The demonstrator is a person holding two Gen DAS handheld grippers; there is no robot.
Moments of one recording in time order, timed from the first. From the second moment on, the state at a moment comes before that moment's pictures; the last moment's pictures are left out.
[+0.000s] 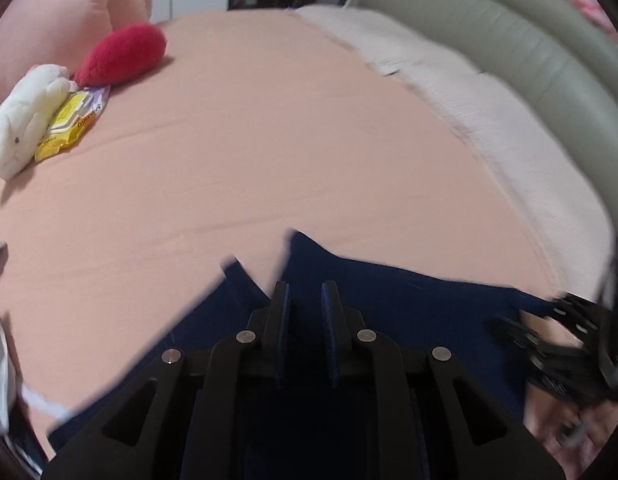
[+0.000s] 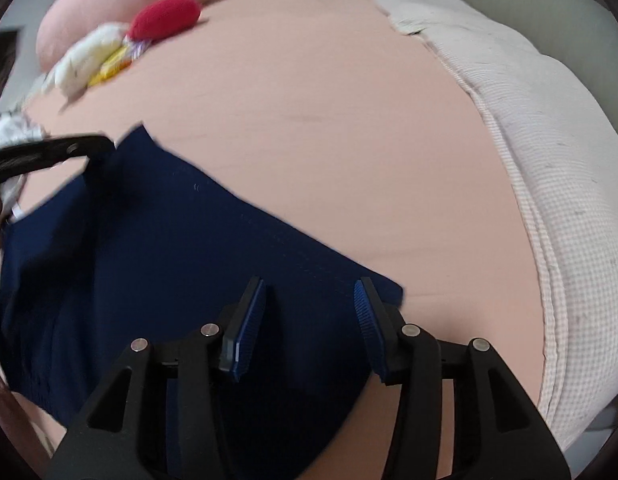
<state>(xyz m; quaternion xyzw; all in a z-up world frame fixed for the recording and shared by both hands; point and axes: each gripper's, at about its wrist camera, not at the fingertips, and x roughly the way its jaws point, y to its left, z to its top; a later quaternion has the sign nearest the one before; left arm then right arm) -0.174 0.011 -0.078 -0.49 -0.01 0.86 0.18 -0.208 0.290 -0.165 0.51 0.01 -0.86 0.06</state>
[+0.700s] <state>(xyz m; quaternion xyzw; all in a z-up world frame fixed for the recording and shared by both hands) 0.000 -0.075 -0.110 -0.50 -0.17 0.84 0.12 -0.105 0.225 -0.160 0.55 0.00 -0.84 0.06</state>
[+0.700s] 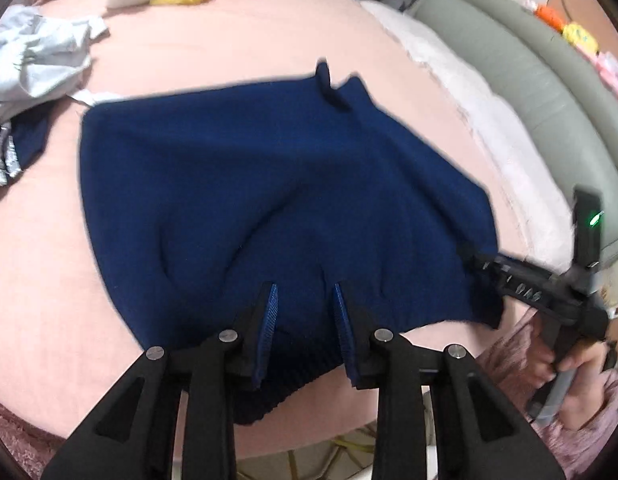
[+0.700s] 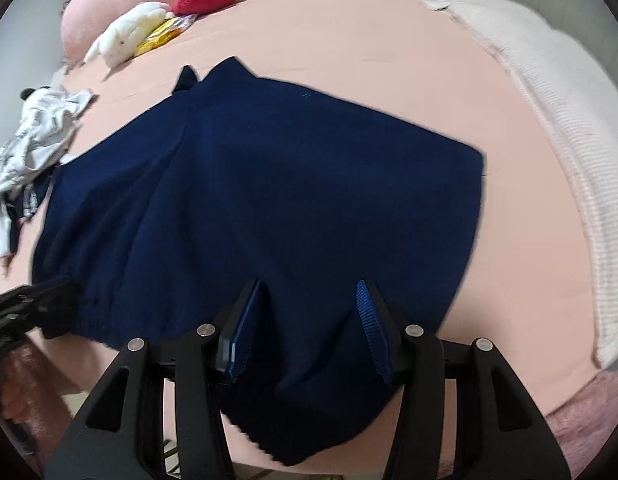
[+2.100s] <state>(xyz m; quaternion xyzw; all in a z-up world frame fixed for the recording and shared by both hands) -0.030 -0.153 -0.104 -0.56 -0.16 0.81 0.06 -0.065 0.293 -0.140 0.52 -0.07 -0.85 0.00</state>
